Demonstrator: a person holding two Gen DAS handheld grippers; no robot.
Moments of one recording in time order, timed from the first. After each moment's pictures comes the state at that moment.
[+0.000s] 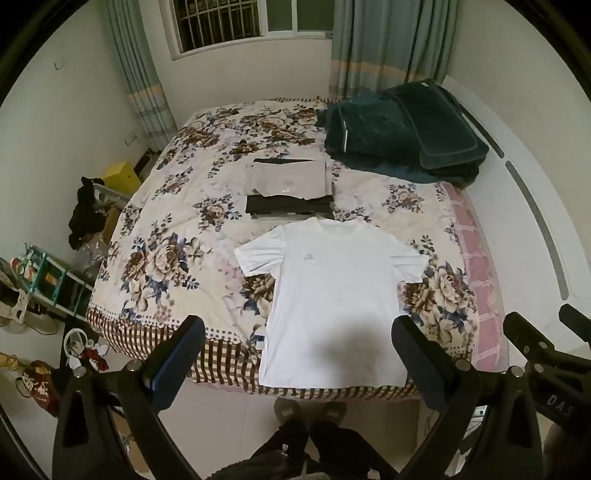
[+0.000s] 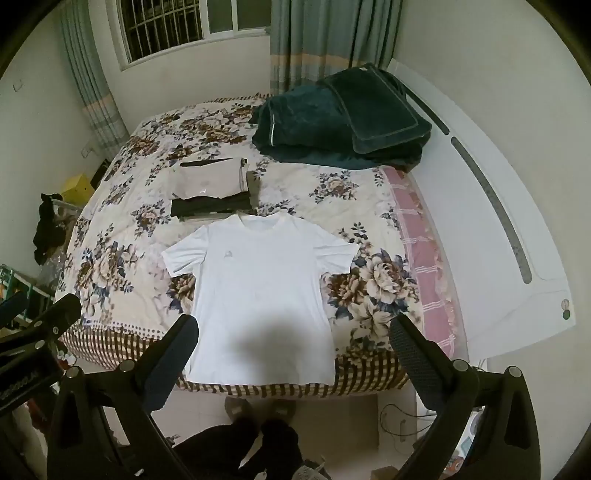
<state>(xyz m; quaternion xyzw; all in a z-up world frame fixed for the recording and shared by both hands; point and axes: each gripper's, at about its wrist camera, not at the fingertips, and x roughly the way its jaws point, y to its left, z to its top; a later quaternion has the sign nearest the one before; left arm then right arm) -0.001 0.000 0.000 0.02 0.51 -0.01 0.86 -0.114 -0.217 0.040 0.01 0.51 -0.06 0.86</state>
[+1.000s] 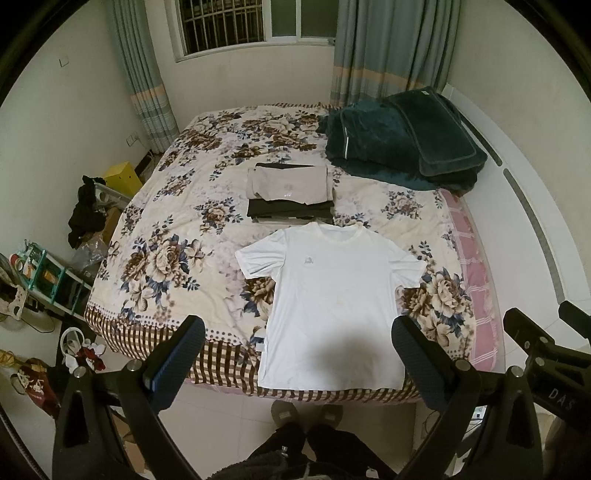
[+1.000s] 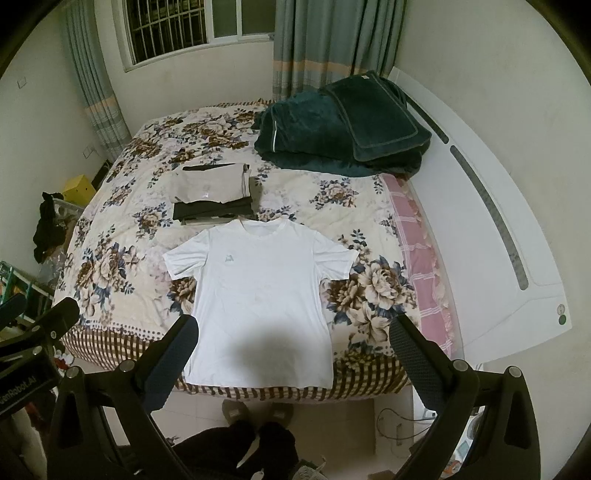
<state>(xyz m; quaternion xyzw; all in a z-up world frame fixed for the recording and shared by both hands) 0.002 0.004 0.008 0.01 0.50 -0.02 0.87 -0.115 -0.214 0.048 0.00 0.51 -0.06 0.86</state>
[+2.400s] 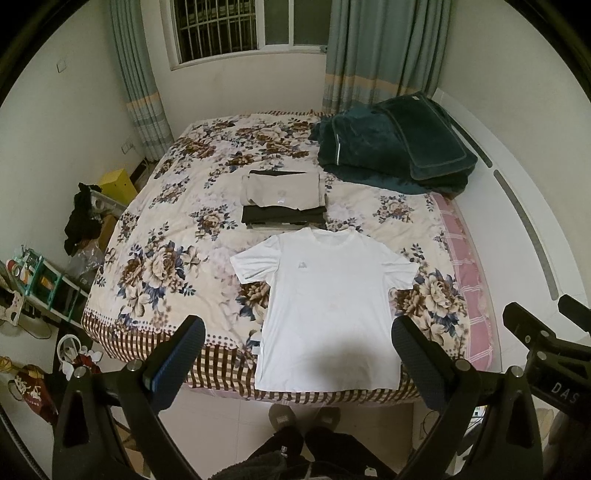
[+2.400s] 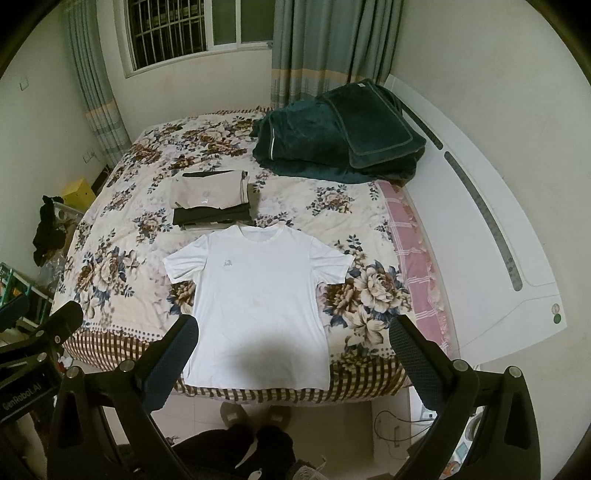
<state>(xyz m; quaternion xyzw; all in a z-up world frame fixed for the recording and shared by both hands) 0.015 -0.034 0.026 0.01 0.49 -0.03 0.87 -0.117 -0.216 0.062 0.00 0.50 -0.07 0.86</state>
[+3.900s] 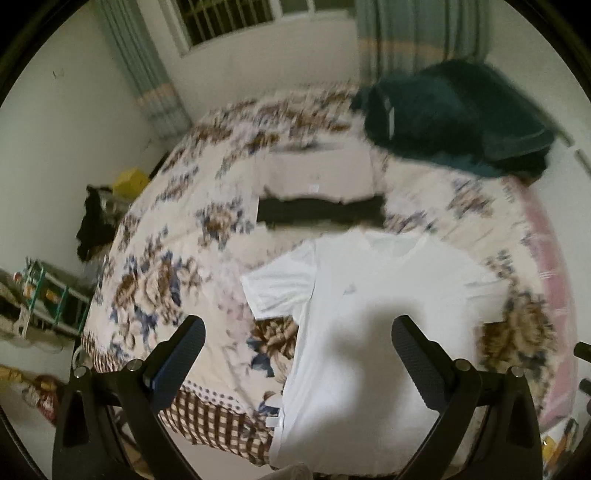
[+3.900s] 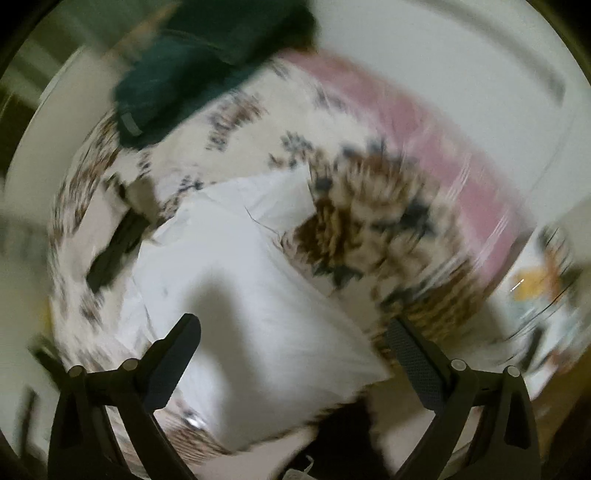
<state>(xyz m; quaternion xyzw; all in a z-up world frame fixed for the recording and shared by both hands) 0.219 -0.043 -0.235 0.06 0.51 0.07 0.86 0.060 -0.482 -0.331 0.37 0.57 -0.21 0.70</state>
